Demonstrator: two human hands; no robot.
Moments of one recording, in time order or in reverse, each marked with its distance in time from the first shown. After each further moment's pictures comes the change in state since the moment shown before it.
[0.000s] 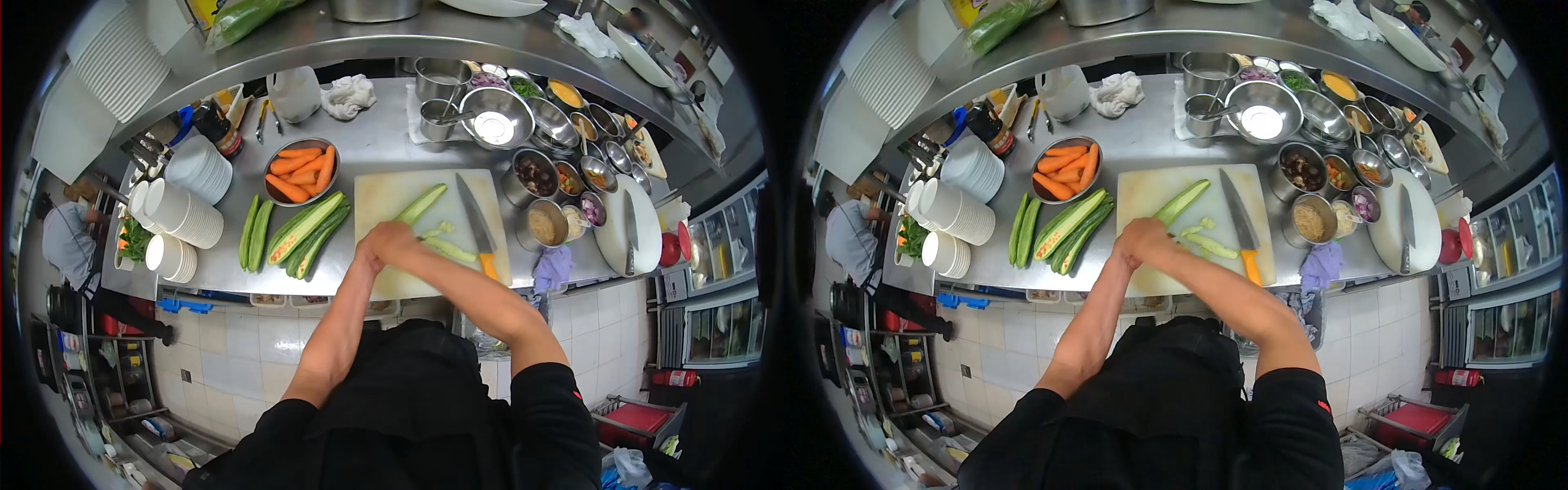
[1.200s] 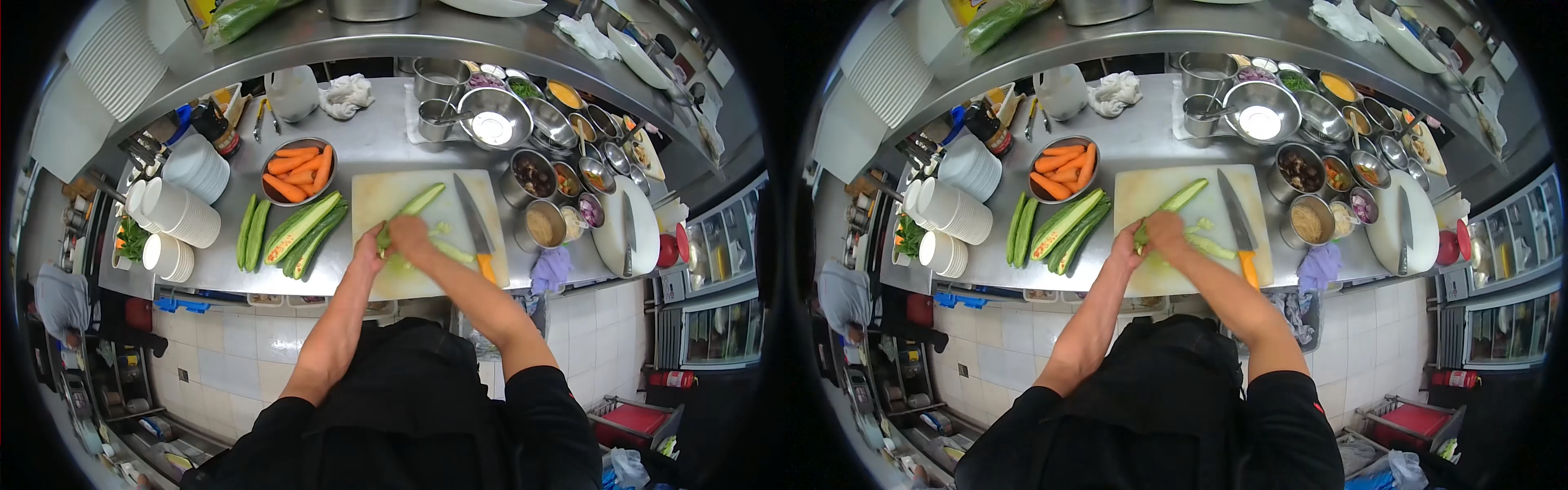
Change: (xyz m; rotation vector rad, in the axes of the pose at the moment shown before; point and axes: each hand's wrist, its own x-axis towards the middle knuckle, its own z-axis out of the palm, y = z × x) left_hand -0.016 0.008 0.037 0.037 0.088 -0.054; right_hand 0.008 0.042 0.038 0.102 0.079 0.256
